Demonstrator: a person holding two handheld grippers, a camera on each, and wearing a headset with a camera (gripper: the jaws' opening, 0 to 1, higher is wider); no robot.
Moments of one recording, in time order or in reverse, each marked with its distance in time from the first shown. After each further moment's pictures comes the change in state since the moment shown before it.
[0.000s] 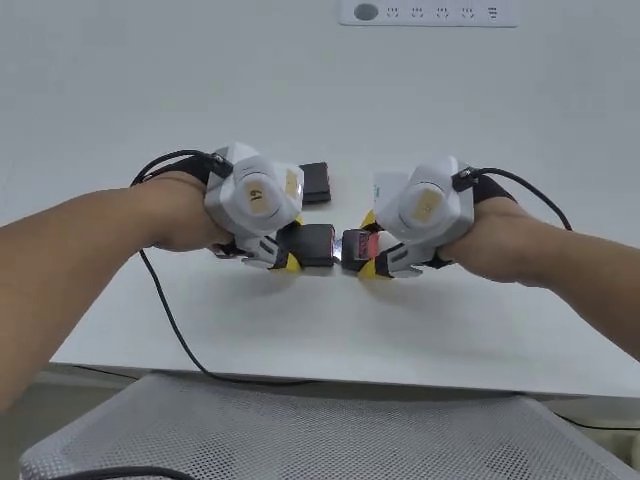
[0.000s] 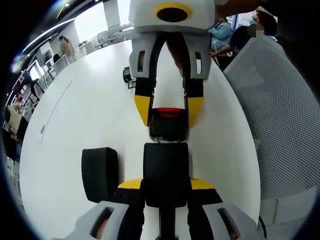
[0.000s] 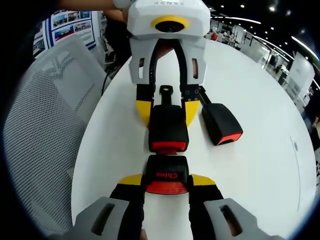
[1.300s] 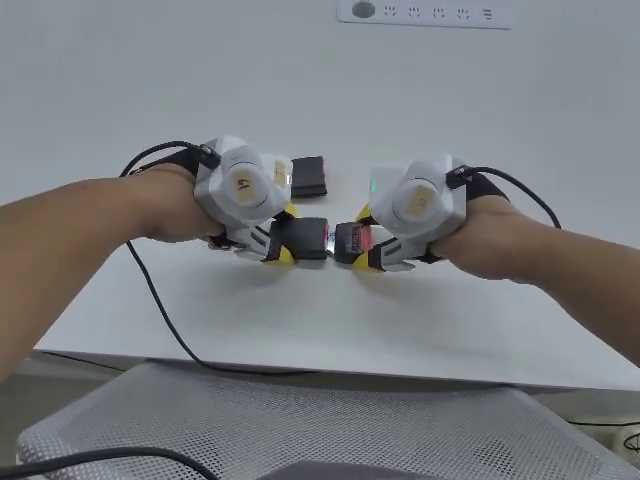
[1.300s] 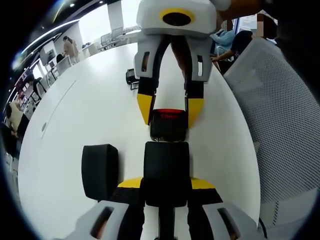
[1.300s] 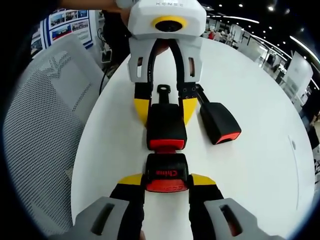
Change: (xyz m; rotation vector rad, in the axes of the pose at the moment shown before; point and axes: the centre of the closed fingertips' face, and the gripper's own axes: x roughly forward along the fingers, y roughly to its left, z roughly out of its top) left arm -0.002 0.001 -0.004 -0.023 -0.042 0.006; right arm 0.002 -0.002 0.001 0.006 0.013 -0.023
